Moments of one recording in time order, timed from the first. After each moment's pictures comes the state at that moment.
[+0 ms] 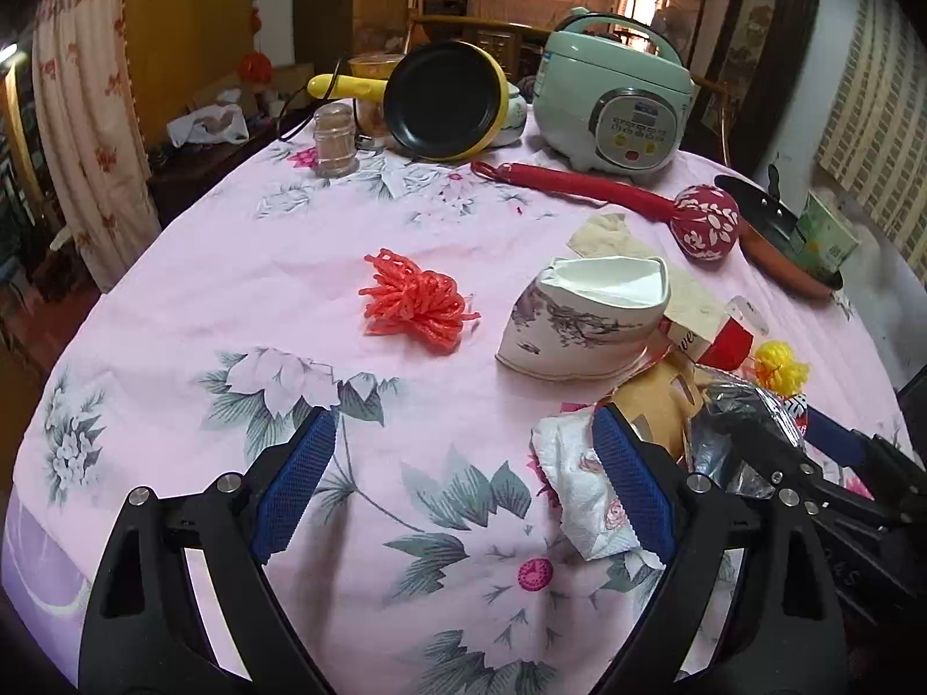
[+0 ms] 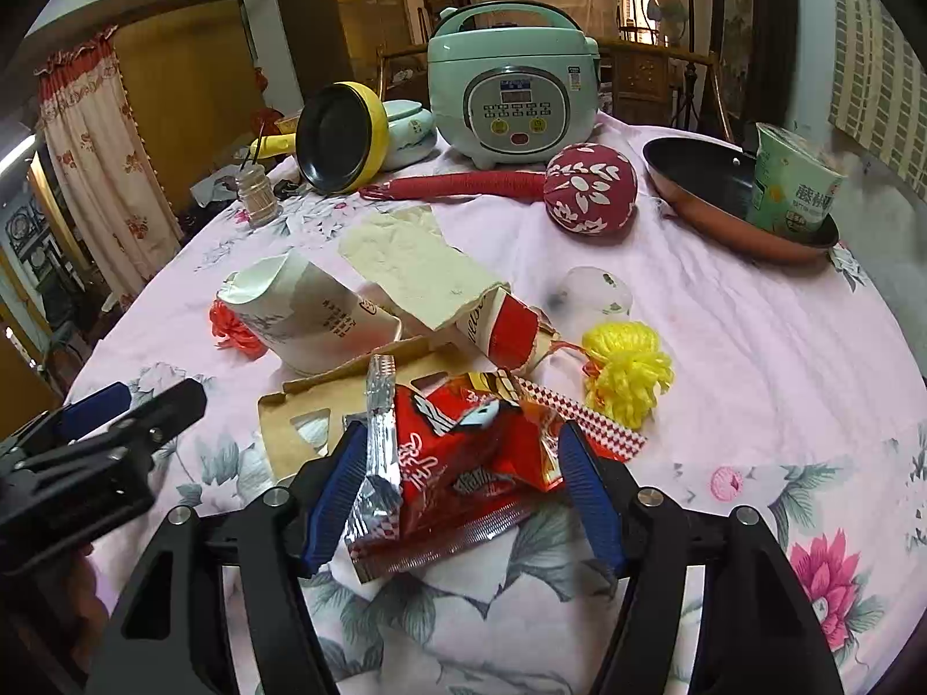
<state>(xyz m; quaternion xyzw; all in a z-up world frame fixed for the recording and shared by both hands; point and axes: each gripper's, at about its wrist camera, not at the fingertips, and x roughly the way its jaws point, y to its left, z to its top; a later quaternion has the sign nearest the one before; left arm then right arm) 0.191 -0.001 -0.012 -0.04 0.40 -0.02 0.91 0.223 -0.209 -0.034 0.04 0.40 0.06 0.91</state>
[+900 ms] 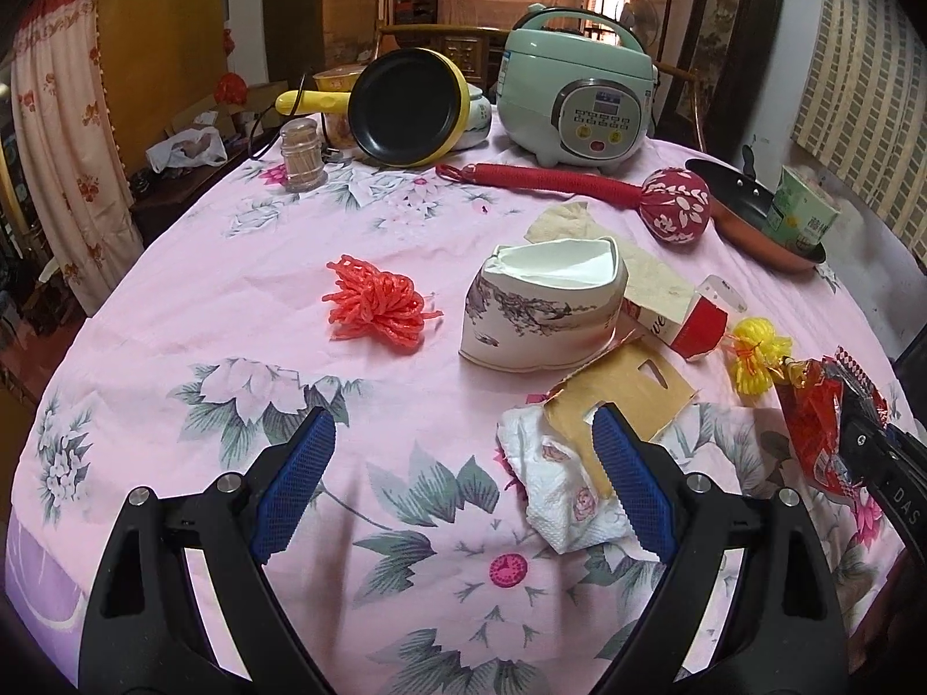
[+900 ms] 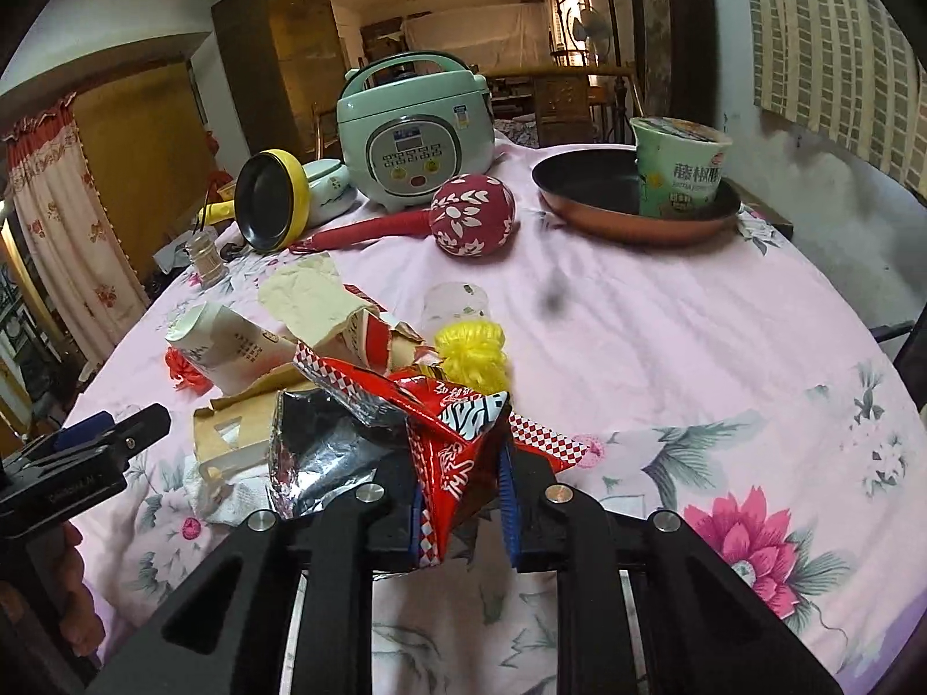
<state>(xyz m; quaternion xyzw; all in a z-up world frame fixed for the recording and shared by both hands) 0.186 -0.024 -0.016 0.00 0.40 -0.04 0.92 0.181 -0.277 -0.035 0.09 0.35 -0.01 0.93</state>
